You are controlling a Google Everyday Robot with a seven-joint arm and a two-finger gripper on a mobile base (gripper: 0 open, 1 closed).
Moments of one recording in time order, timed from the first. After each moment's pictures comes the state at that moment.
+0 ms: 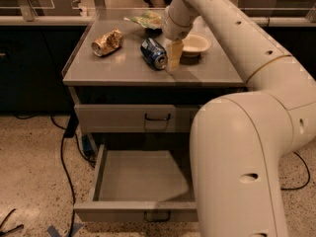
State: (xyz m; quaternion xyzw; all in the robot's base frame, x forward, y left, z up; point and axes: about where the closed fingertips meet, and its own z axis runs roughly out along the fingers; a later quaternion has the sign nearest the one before) arm 0.802 -0.024 0.862 -0.82 0.50 -0.08 0.26
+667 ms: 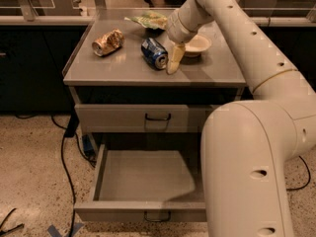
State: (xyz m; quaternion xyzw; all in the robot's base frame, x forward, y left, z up) arm 0.801 -0.026 0.860 -0.81 0.47 -0.02 0.34
